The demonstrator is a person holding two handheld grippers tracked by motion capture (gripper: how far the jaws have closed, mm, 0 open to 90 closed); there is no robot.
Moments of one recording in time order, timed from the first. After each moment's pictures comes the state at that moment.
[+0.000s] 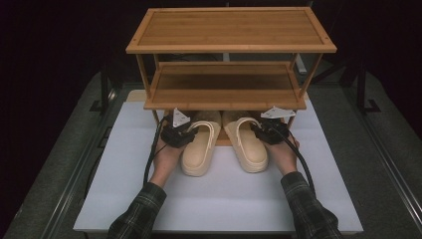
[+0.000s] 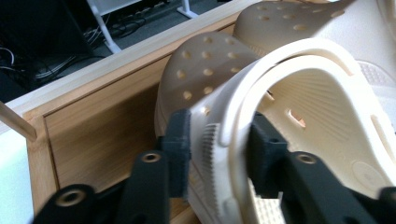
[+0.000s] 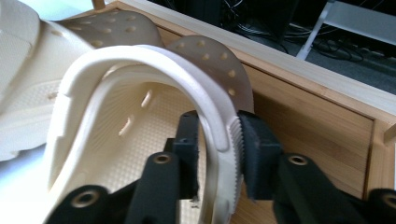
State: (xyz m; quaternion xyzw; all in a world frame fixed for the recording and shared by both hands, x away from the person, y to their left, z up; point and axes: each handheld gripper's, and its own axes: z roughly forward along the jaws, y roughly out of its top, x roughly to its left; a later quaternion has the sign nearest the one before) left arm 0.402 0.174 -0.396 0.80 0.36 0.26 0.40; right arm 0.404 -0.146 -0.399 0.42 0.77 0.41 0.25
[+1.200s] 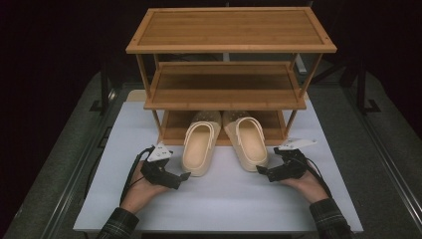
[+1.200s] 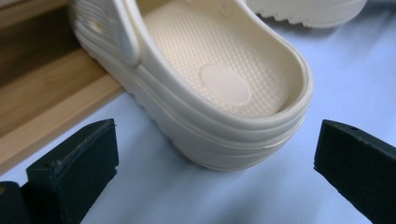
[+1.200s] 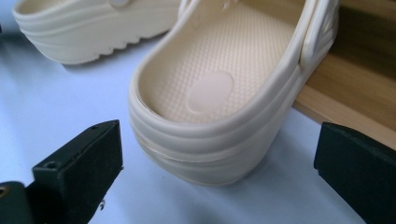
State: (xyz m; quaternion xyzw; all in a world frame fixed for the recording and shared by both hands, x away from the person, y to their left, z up) left arm 0.319 0.220 -0.428 0.85 0.30 0.14 0.41; right arm 0.327 -0.189 -0.429 0.37 0.82 0.43 0.12
